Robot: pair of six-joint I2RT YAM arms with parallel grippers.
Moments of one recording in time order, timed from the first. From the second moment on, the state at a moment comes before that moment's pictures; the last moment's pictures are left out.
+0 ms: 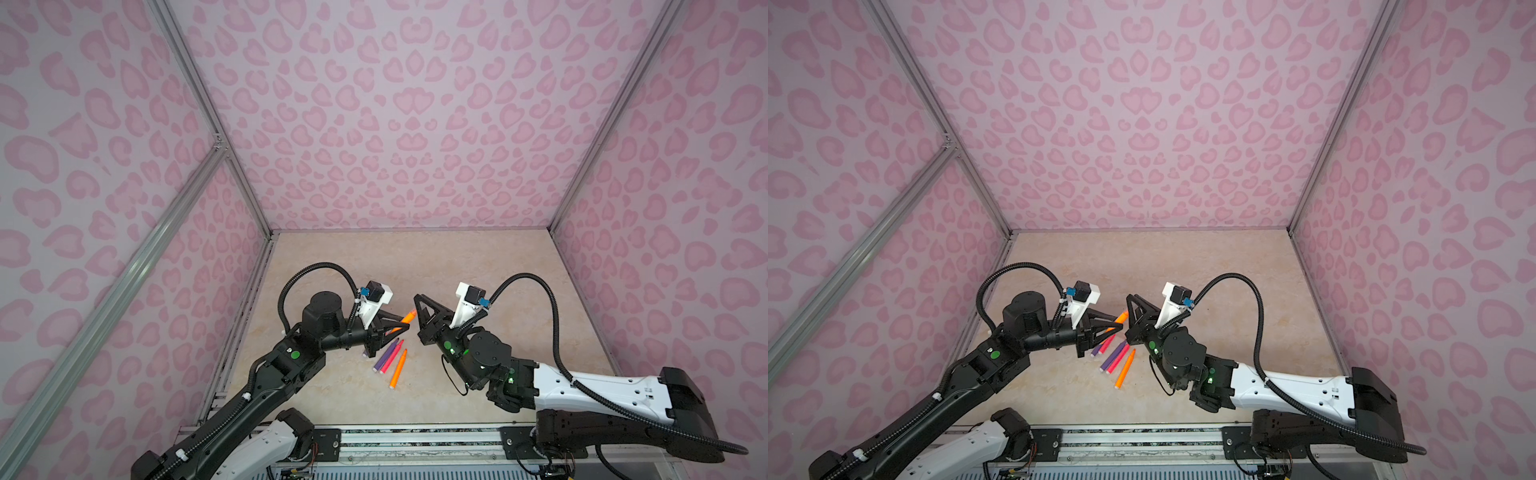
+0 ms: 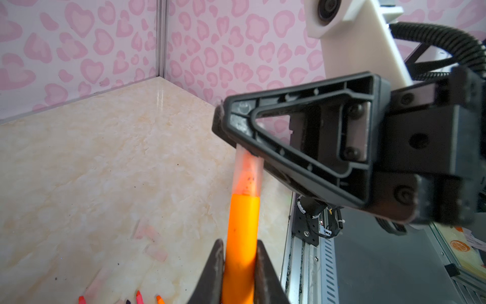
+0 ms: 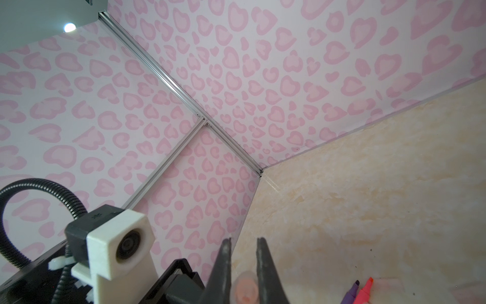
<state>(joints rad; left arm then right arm) -0.61 0.88 0.75 -0.14 0.62 -0.15 1.27 1.15 0.76 0.43 0.70 0.78</state>
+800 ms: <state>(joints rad) -0.38 1.40 0.81 -0.23 -0.32 -0.38 1.04 1.00 0.76 0.16 0.55 0.62</state>
